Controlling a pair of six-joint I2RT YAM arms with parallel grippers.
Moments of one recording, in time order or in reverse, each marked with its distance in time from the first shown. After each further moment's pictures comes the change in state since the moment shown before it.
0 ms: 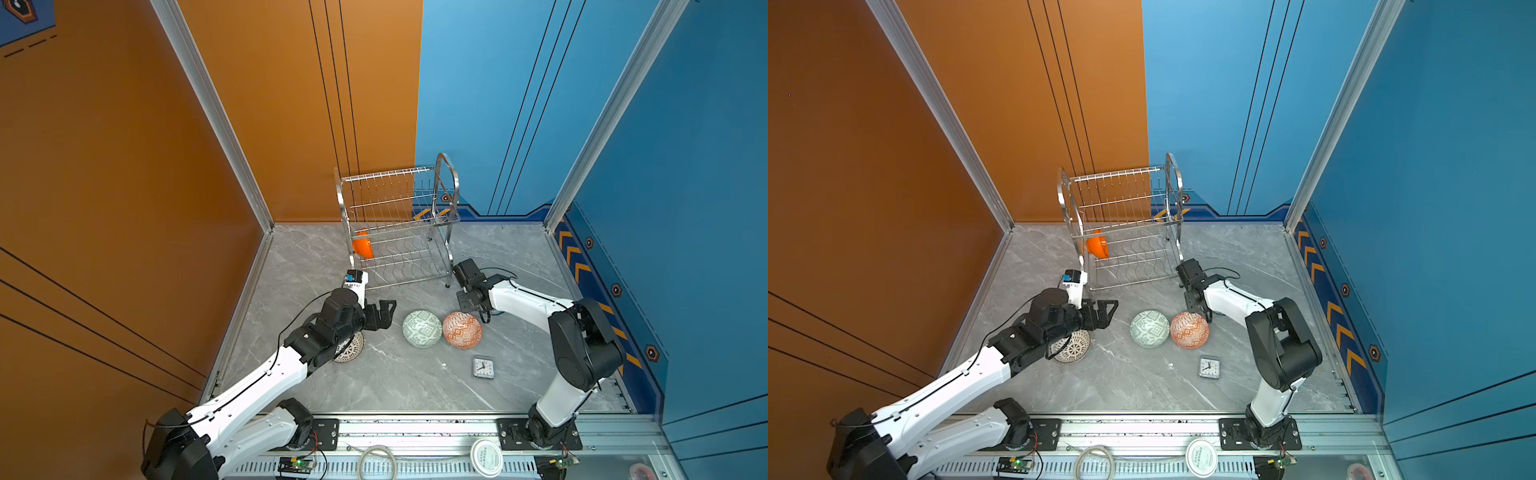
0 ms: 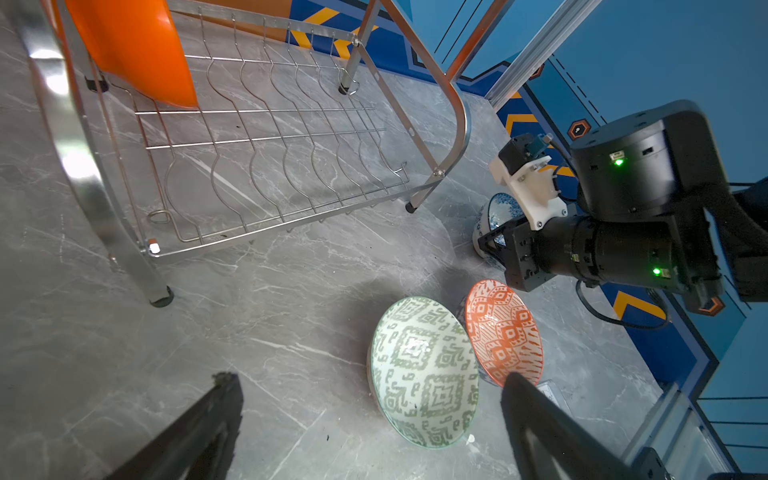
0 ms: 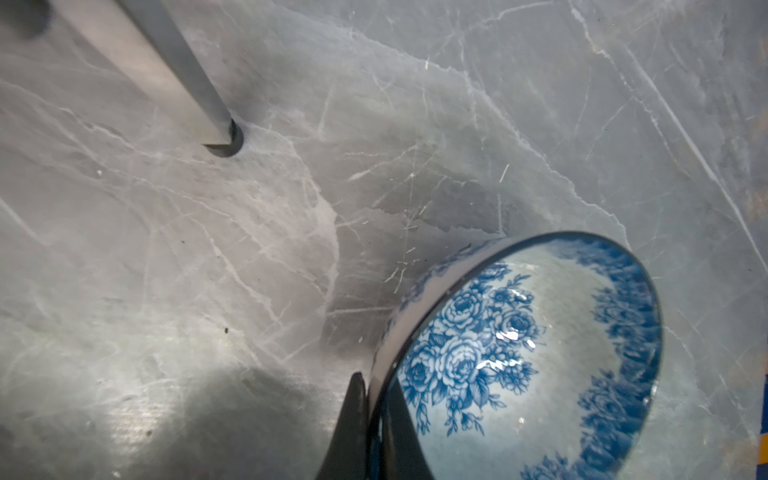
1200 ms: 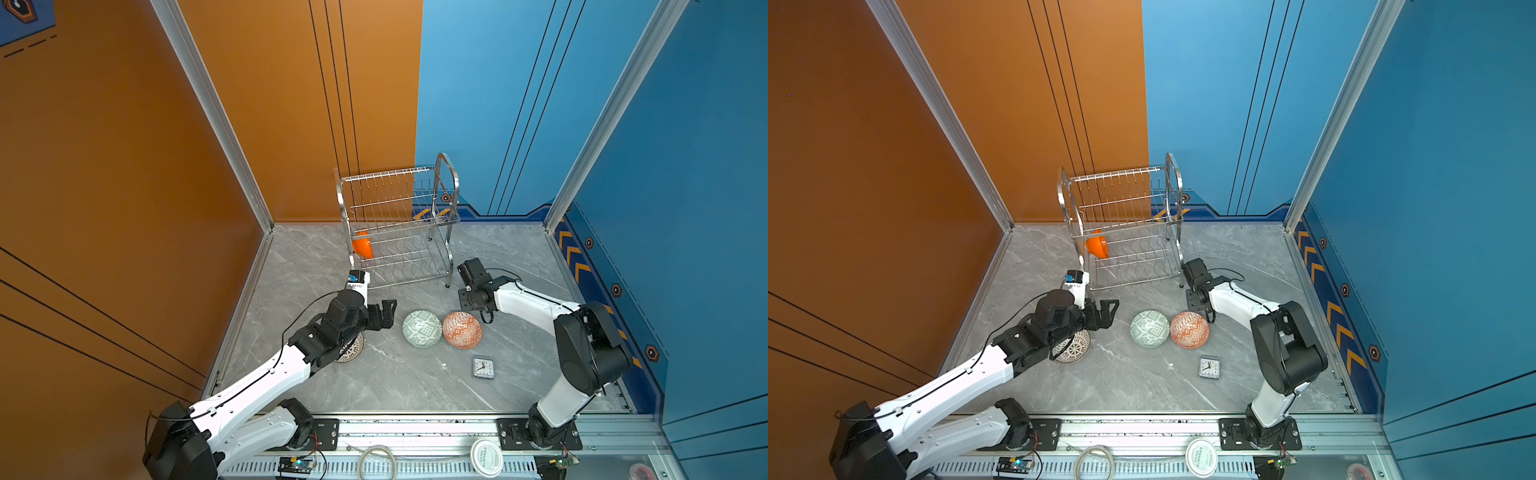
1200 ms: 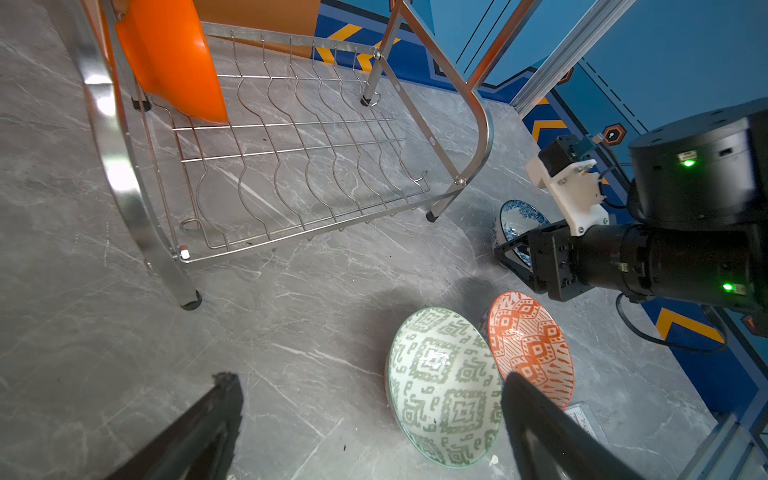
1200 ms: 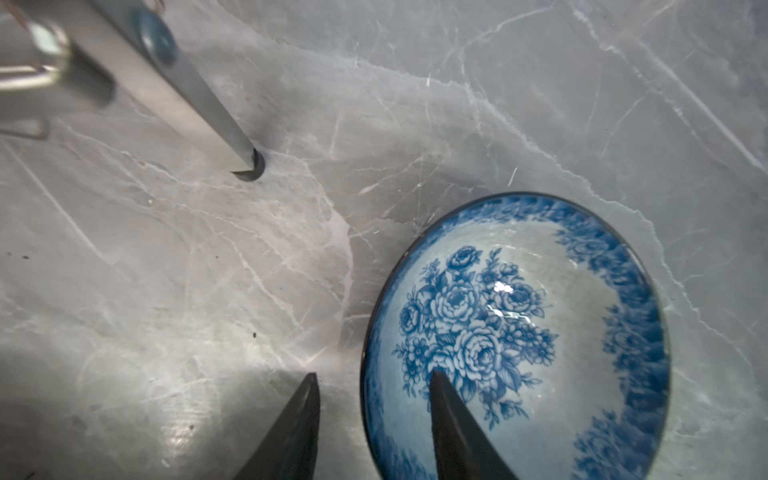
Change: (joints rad) left arm -0.043 0.008 0.014 -0.017 -0.140 0.002; right arm -0.014 -0.071 -0.051 0.063 -0.049 0.048
